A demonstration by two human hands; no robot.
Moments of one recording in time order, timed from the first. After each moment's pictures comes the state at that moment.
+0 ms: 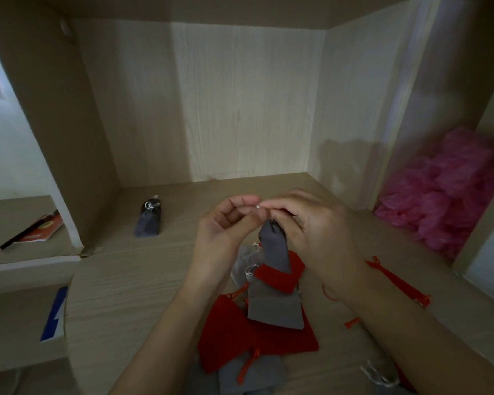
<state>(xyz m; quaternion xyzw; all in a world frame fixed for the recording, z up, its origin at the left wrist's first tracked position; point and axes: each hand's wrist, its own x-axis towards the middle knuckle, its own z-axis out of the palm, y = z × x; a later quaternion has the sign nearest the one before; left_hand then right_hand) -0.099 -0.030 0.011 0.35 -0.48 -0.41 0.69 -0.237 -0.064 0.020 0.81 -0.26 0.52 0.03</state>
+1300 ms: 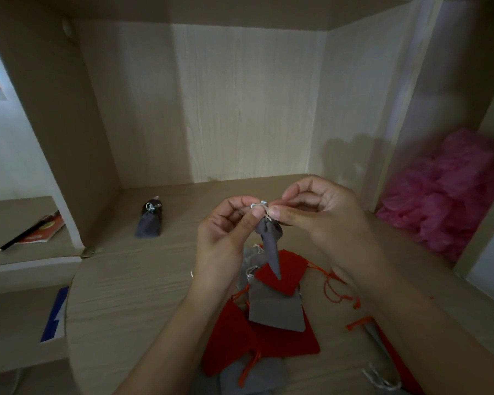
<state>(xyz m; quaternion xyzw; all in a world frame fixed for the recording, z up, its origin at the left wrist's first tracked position) -0.104 -0.032 0.006 0.29 -0.50 -0.38 0.73 -0.240 -0.043 0.048 0.65 -0.29 0.55 -0.45</state>
